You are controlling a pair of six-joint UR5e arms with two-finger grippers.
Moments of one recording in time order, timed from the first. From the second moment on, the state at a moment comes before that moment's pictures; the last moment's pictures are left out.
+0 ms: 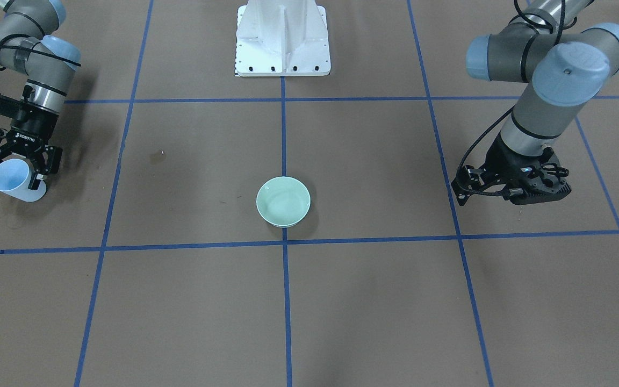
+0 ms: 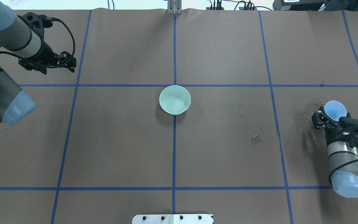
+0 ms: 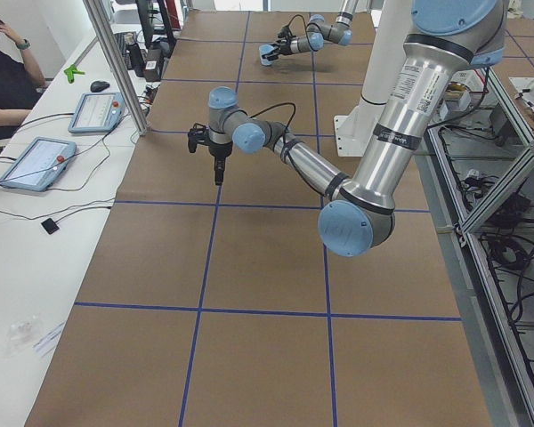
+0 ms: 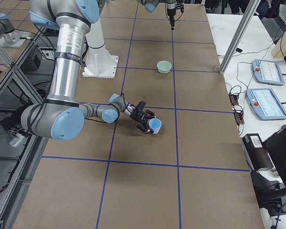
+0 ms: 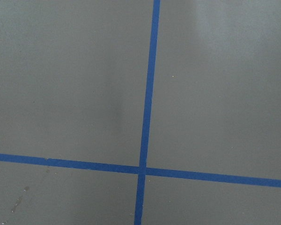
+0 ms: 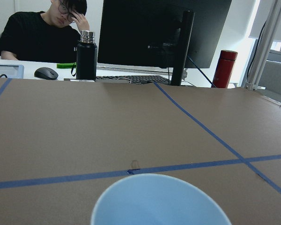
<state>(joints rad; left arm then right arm) -0.94 -1.96 -1.75 -1.66 -2.04 -0.95 0.30 -1.84 1.76 -1.03 0.61 1.75</state>
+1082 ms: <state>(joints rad) -0.94 -1.96 -1.75 -1.66 -2.04 -0.95 0.27 -1.94 1.94 -1.03 0.63 1.69</state>
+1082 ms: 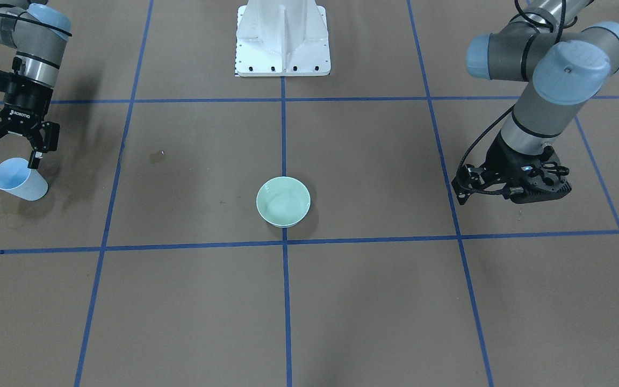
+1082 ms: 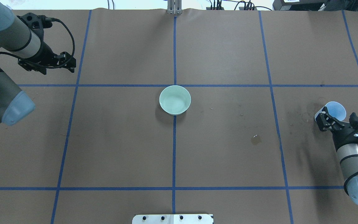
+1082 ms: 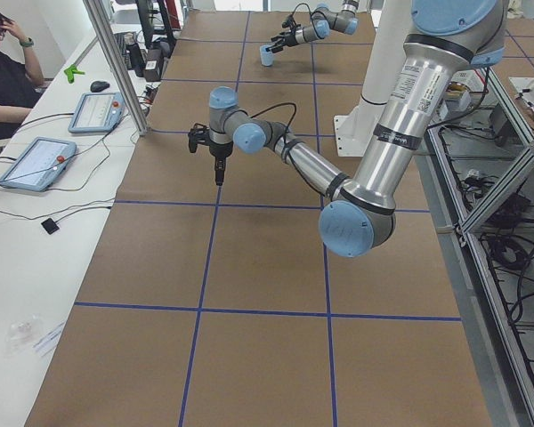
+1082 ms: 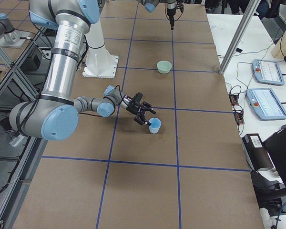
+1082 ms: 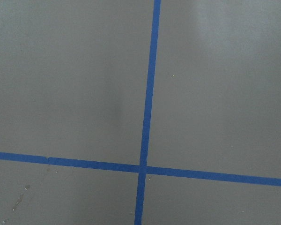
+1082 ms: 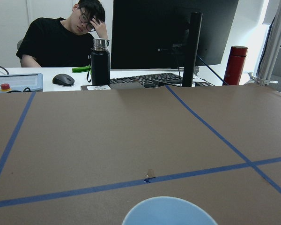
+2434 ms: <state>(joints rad) -0.62 -2.23 -1.60 -1.92 -1.94 -1.51 1.14 -1.81 2.04 -1.03 1.65 0.65</state>
